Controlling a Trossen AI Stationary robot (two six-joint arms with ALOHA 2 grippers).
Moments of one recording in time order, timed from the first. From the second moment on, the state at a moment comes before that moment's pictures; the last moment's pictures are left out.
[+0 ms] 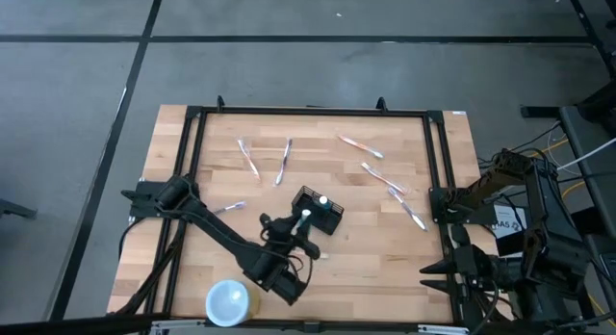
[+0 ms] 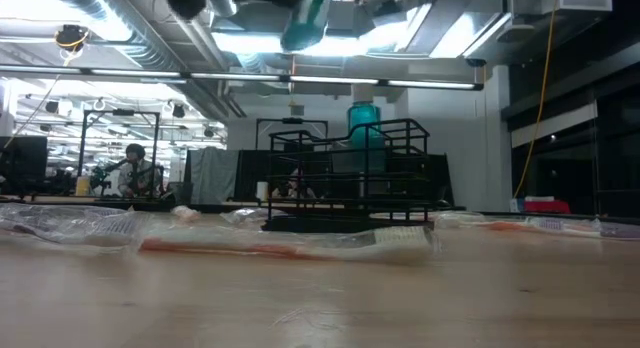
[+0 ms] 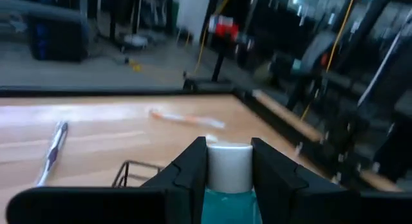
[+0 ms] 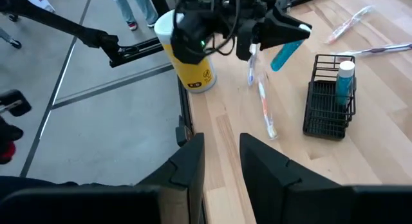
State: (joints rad) left arm -0.58 2.07 1.68 -1.06 -1.48 -1.81; right arm 1.26 1.55 1.87 -1.37 0.91 1.30
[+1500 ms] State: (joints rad) left arm -0.60 2.04 1.46 -0.84 -1.57 -1.66; right arm 1.25 1.55 1.87 -1.38 0.91 1.38
